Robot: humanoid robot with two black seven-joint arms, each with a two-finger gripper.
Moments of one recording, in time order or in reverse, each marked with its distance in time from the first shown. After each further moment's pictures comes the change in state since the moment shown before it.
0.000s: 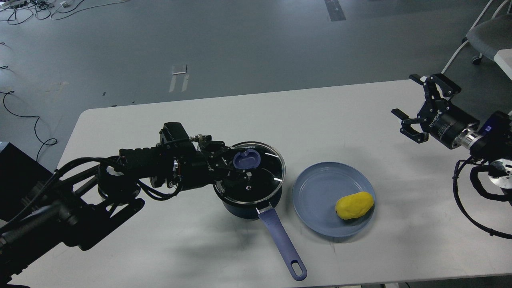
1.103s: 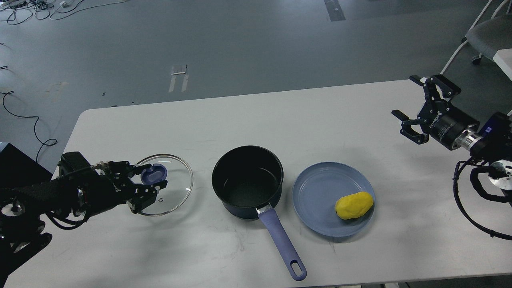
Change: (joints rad) left arm 0.158 0.381 0.133 0.157 -0.136 0.302 0.000; right arm -0.005 0.000 -0.001 0.000 -0.001 0.000 0.000
